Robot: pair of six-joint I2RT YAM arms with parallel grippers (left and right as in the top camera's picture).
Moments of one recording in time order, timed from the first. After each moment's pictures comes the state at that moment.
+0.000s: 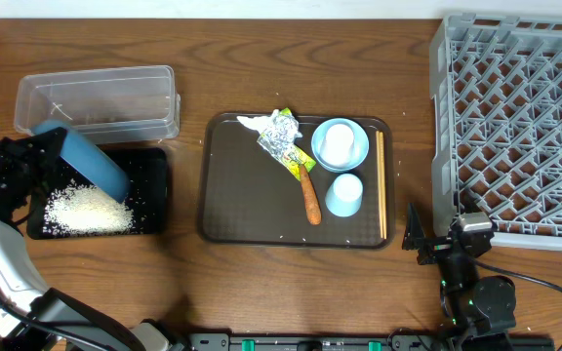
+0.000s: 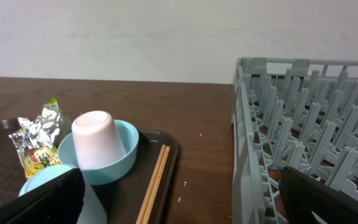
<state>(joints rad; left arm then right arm) 0.86 1.45 1.03 -0.33 1.18 -0.77 0.19 0.01 0.01 -0.07 0.04 0.06</state>
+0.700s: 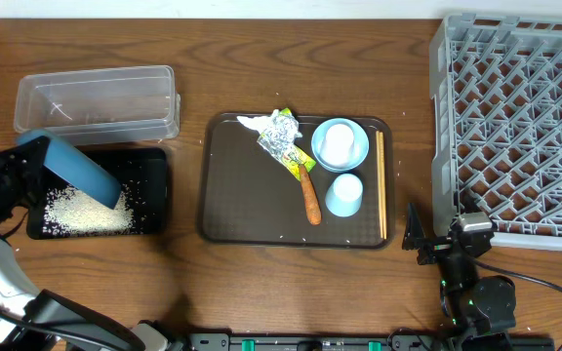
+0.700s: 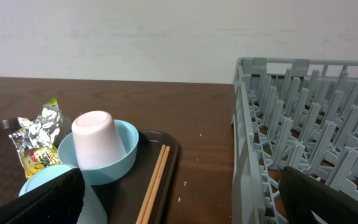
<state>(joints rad) 0.95 1.45 1.03 -0.34 1.24 -0.78 0.19 0.01 0.01 -0.07 0.04 0.06</state>
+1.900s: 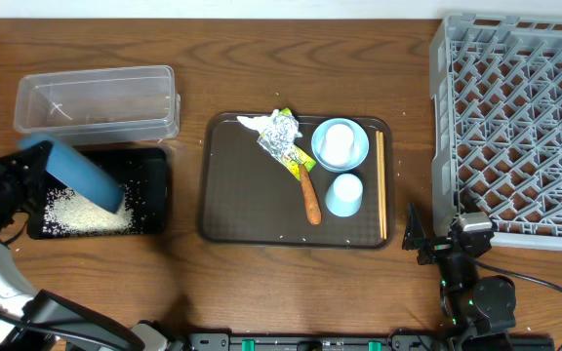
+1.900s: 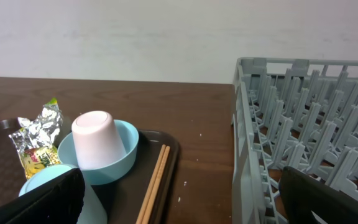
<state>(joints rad) 0.97 1.45 1.03 -0.43 1.32 -0.72 0.19 0.01 0.01 -0.07 0.04 0.06</state>
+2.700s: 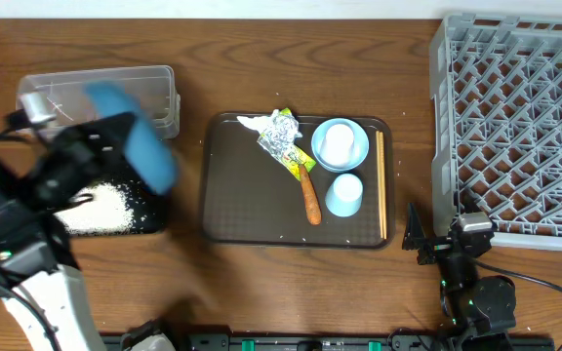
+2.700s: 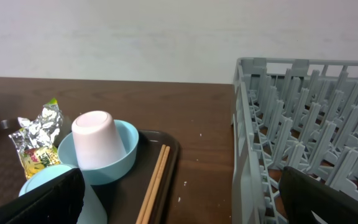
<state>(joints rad) 0.48 1.01 1.03 -0.40 1.16 -0.75 0.19 0.01 0.01 -0.07 0.04 0.06</state>
